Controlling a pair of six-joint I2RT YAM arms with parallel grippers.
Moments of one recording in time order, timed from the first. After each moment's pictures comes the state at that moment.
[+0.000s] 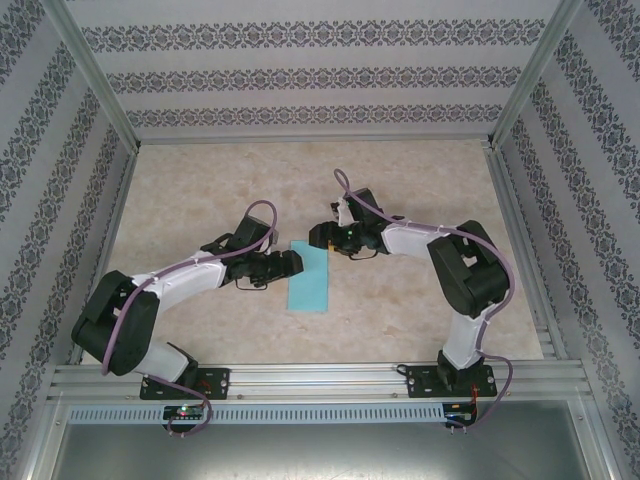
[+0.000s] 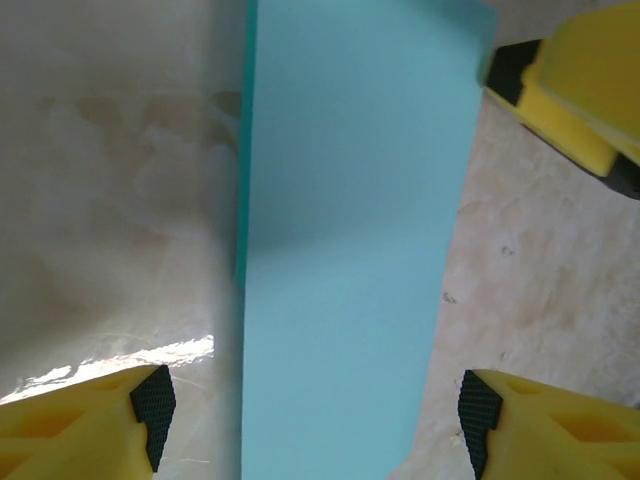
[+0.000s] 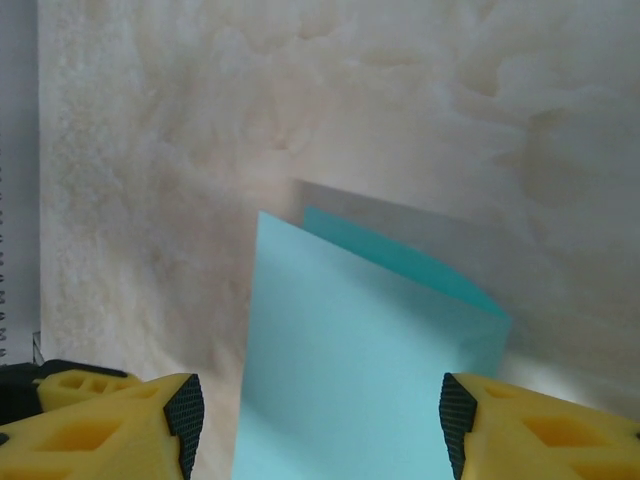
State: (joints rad) left arm -0.50 1.47 0.76 -0.28 0.36 -0.77; right arm 0.50 1.86 1.03 -0.05 -0.57 0.66
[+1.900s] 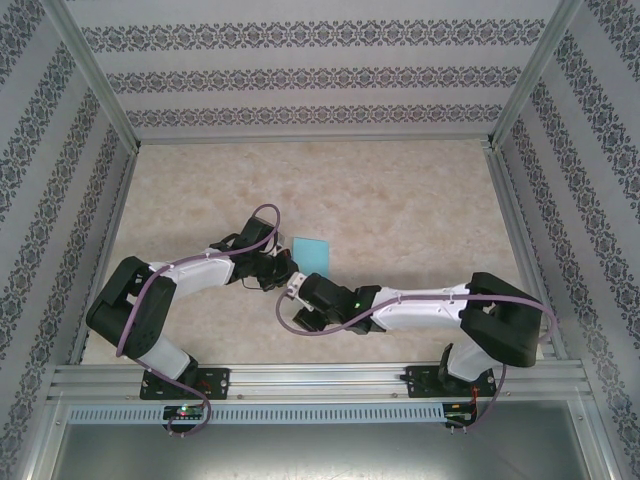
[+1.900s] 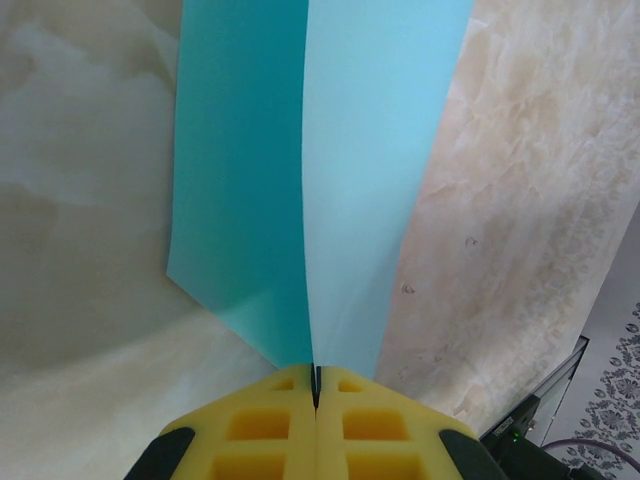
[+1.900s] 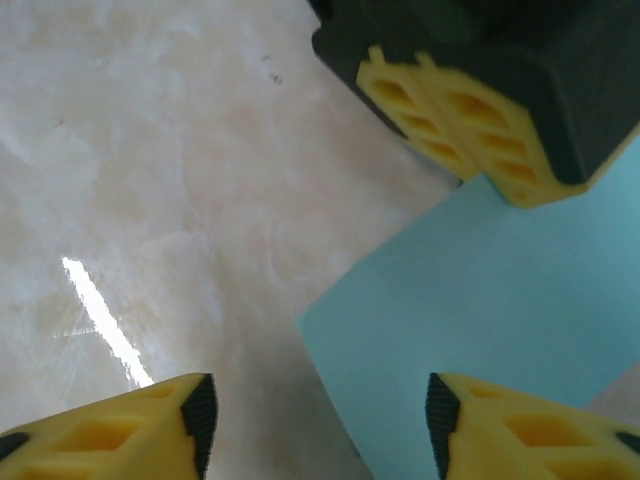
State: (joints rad) left arm -0.50 1.57 0.77 -0.19 0.50 -0.92; right arm 1.15 1.55 0.76 -0.13 0.14 0.10
